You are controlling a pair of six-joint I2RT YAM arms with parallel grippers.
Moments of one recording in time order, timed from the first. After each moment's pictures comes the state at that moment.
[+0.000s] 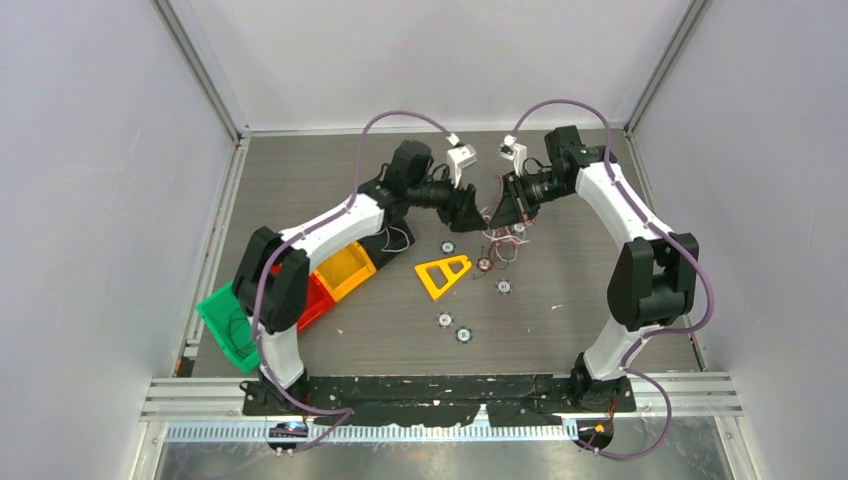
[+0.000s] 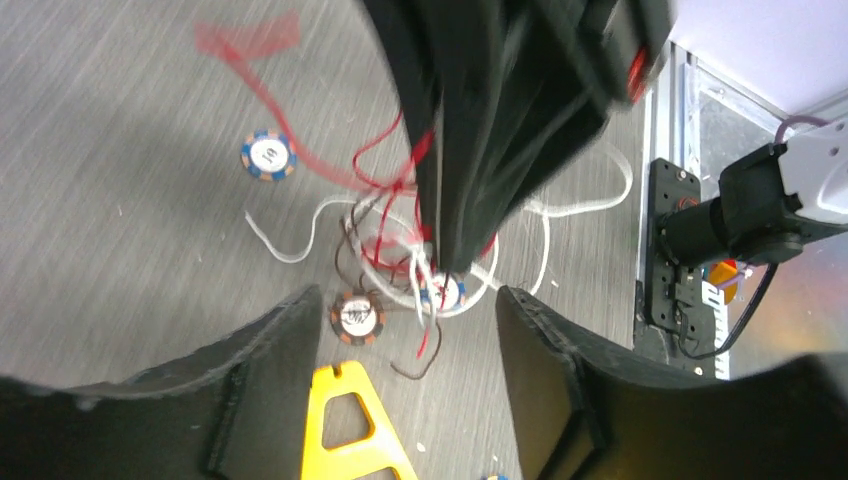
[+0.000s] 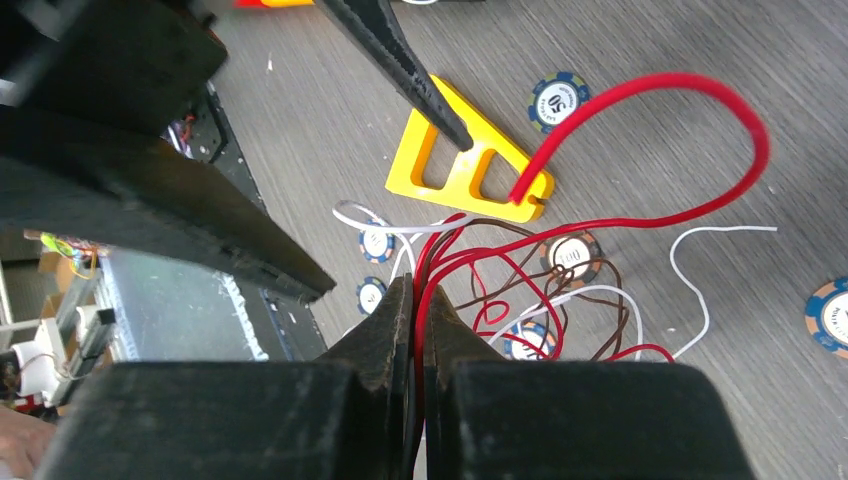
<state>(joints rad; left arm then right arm) -0.65 1.88 1.52 -0.10 0.75 -0.05 0.15 1.73 1.48 -0.98 -0.92 -0.40</state>
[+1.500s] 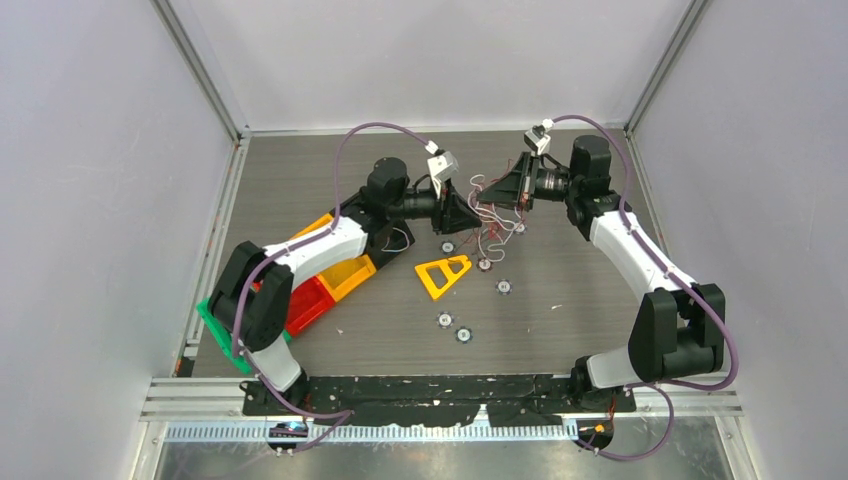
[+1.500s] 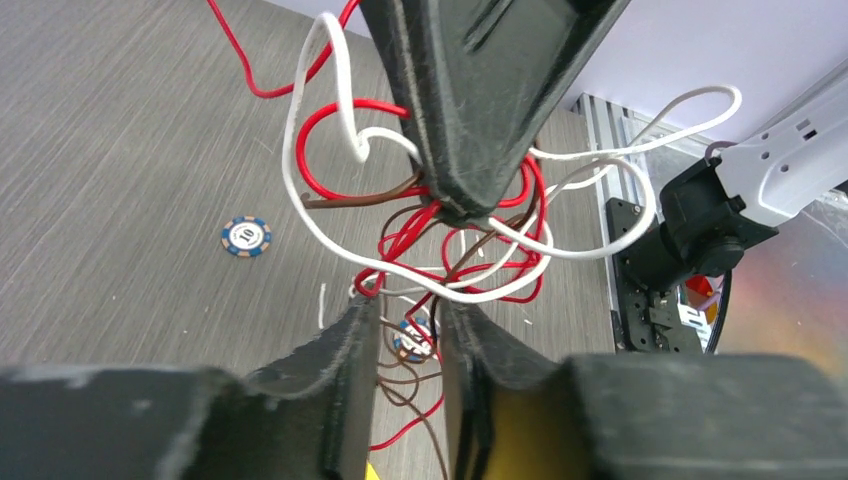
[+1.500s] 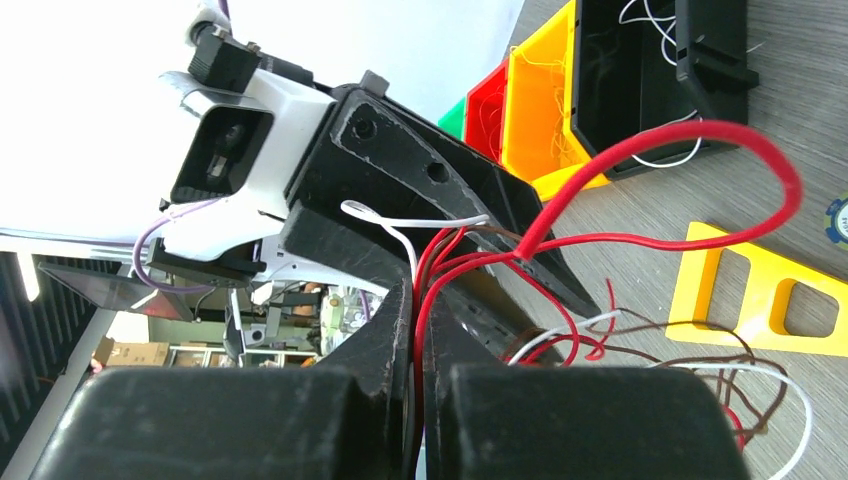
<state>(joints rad) -0.63 1.69 1.16 0.40 0.82 -0.17 0.13 1.42 1.05 0.08 -1.15 0.92</state>
